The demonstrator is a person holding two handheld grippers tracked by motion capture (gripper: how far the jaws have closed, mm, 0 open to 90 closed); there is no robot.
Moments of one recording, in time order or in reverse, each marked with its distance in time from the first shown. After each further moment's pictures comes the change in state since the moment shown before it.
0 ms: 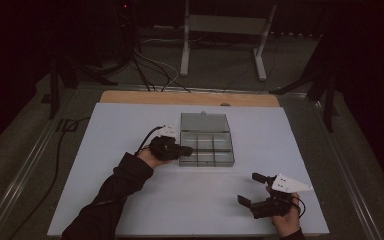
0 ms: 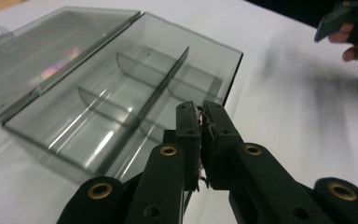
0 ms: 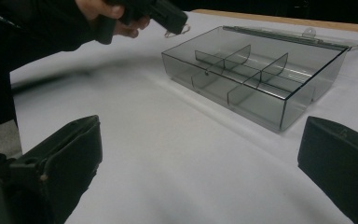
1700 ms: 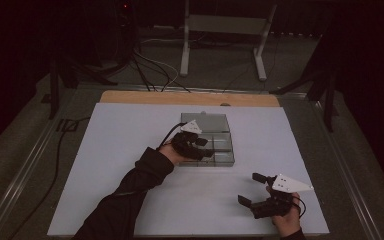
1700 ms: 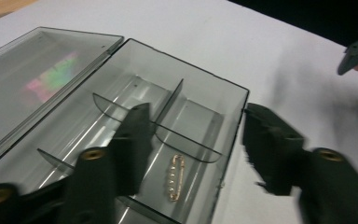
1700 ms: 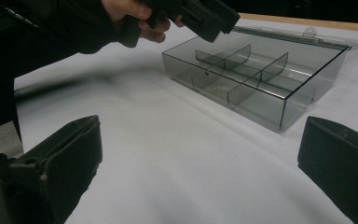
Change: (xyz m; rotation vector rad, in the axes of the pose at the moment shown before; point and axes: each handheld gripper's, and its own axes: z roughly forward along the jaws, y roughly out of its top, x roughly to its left) left arm -0.010 0.033 0.049 0.021 0.003 0.000; right arm -0.001 0.000 -0.001 0.000 0.004 0.004
